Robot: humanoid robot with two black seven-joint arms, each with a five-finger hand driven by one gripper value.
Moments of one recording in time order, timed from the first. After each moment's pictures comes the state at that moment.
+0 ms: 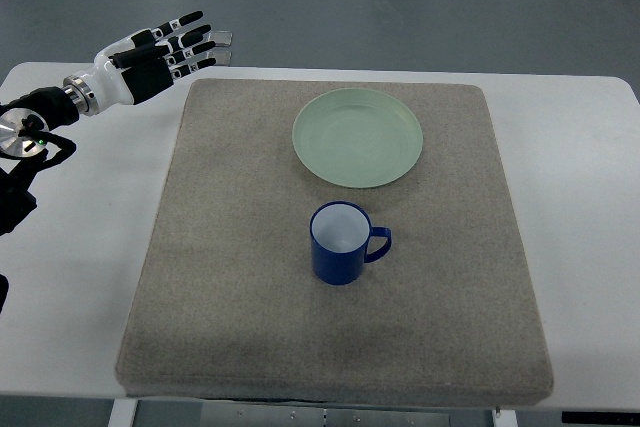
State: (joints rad) left arm -0.86 0.36 -0.98 -0.52 0.21 -0.61 0.19; right arm 0.02 0.00 0.02 0.11 -0.03 0.19 0.19
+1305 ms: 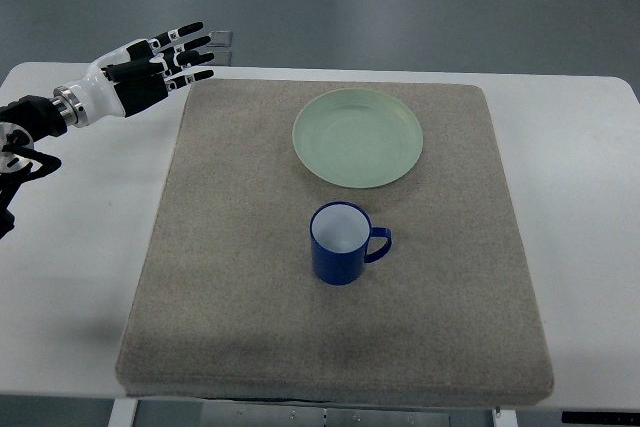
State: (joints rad) left arm -0.72 0.46 -0.97 -0.79 0.27 -0.61 0.17; right arm 0.02 0.00 0.02 0.11 -0.03 0.19 0.19
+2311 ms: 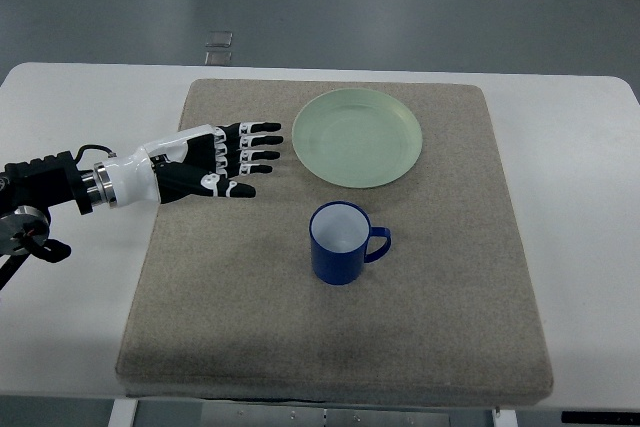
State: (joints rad) left arm -0.42 0.53 -0.98 -1.33 0.62 -0.61 0.09; right arm 0.02 0.00 0.02 0.11 -0.03 0.19 0.19
